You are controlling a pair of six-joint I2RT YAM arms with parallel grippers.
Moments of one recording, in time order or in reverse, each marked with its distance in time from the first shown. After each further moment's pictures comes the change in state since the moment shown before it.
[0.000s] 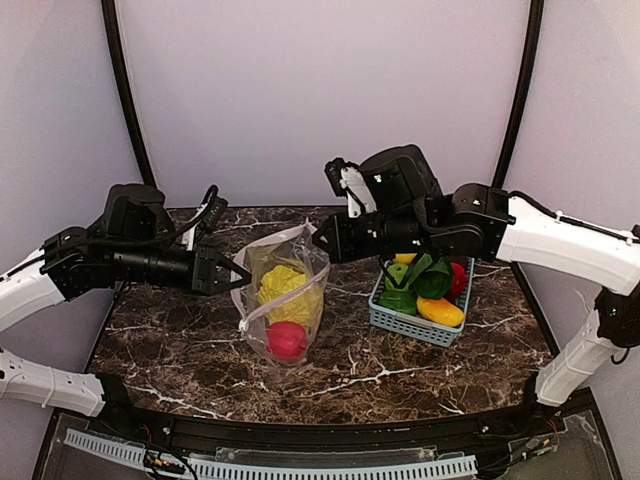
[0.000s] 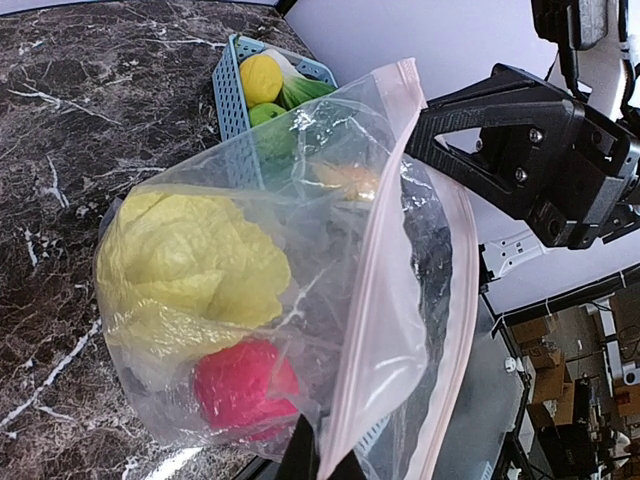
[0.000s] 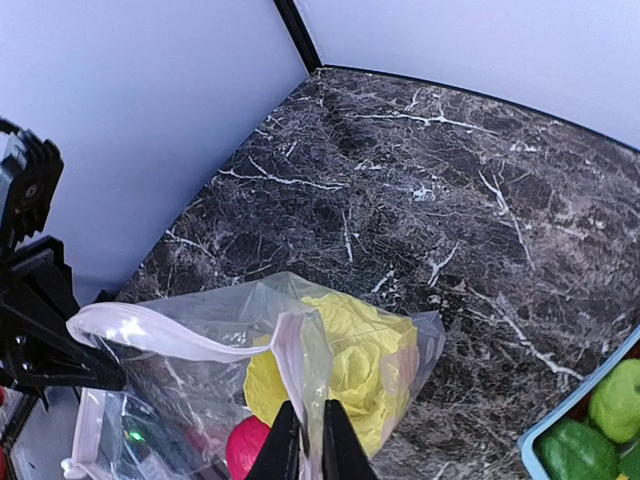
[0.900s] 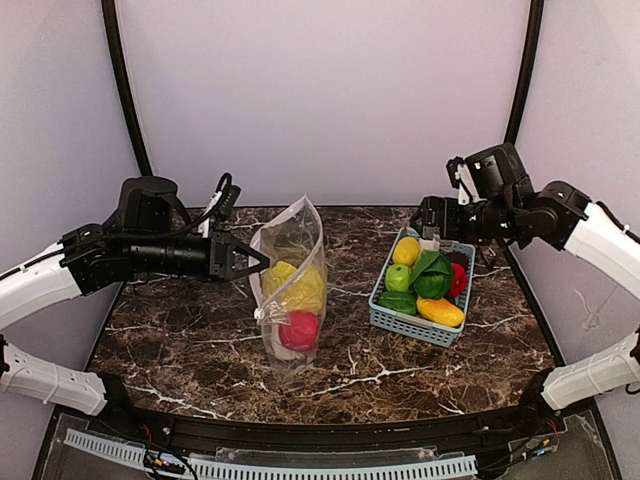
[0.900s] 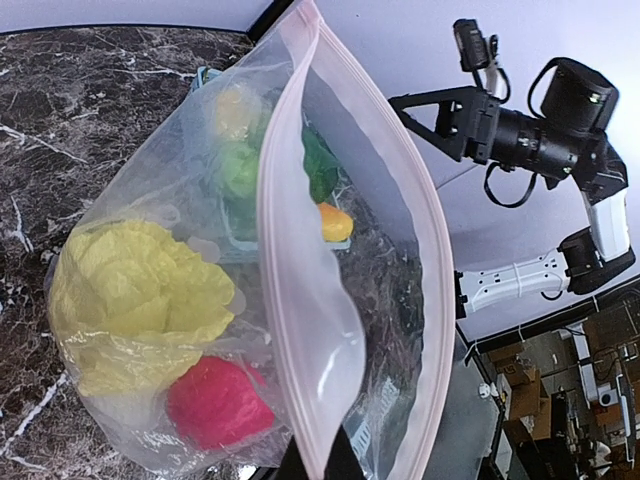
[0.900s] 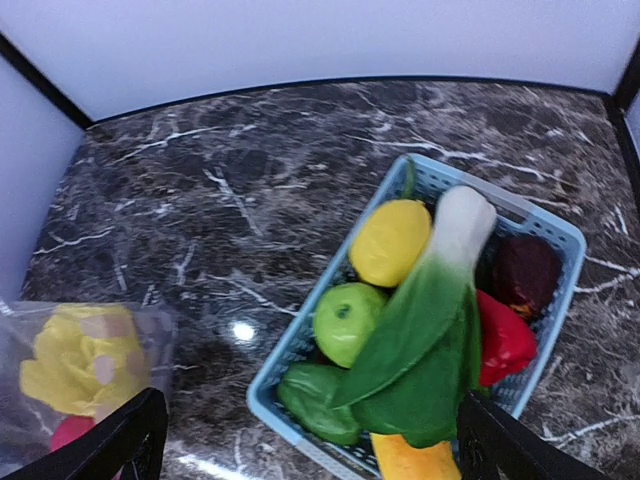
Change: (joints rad) left arm 0.016 0.087 0.002 0.179 0.050 -0.047; right arm -0.393 -0.339 -0.237 -0.231 0.048 0.006
